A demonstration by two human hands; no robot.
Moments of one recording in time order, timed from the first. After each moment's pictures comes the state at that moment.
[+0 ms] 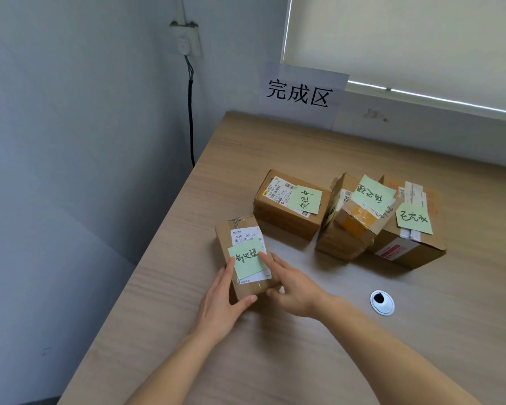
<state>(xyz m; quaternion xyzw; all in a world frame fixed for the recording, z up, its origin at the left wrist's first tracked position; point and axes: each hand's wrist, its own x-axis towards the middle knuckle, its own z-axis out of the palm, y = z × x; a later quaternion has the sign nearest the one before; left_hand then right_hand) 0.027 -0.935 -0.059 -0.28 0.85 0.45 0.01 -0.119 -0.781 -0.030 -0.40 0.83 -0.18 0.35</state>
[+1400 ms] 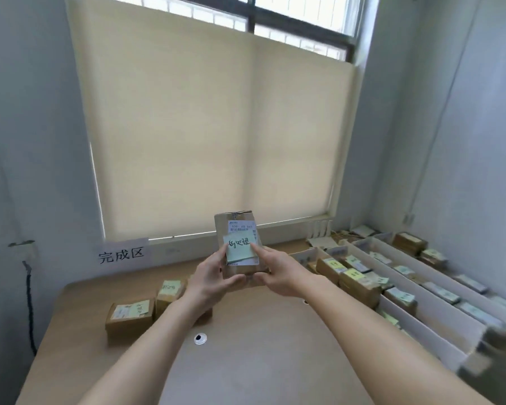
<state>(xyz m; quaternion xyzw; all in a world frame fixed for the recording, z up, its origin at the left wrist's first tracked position) 0.183 -0.633 0.429 0.21 0.86 0.46 -0.11 0.189 -0.428 0.461 -0.15 0.97 -0.20 -0.03</state>
